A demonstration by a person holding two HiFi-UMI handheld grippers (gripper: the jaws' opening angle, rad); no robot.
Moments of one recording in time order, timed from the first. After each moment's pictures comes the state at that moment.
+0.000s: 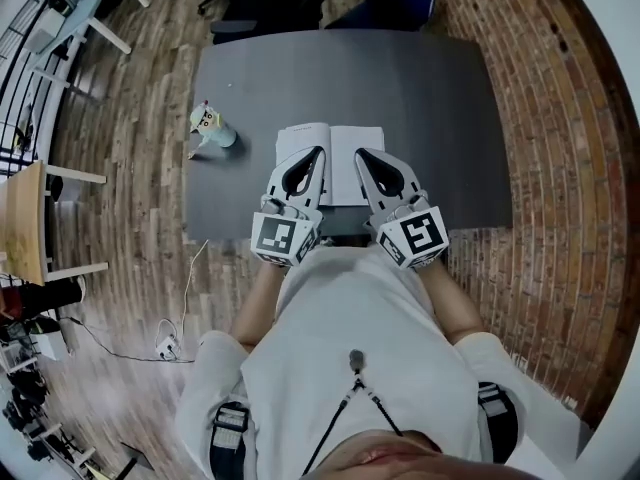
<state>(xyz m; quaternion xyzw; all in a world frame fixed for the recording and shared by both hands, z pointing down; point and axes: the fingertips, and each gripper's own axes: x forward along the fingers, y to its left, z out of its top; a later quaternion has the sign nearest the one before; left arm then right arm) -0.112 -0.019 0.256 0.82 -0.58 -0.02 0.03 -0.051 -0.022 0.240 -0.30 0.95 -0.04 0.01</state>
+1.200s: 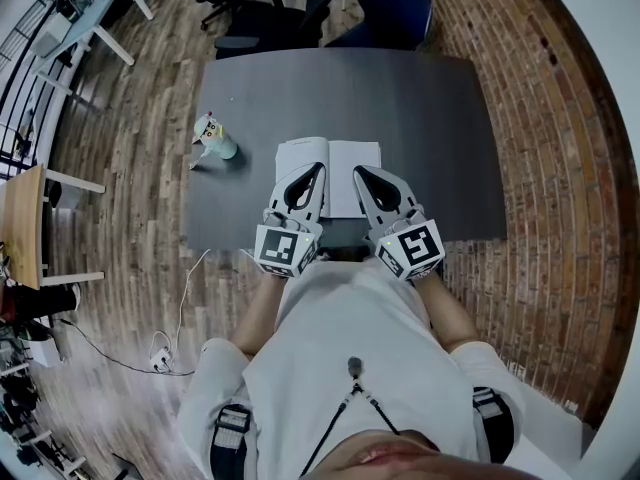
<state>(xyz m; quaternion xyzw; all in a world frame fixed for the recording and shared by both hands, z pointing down) -0.110 0.003 0.252 0.82 -0.58 -0.02 0.02 -0.050 0.002 0.233 -0.29 0.96 -0.03 0.01</state>
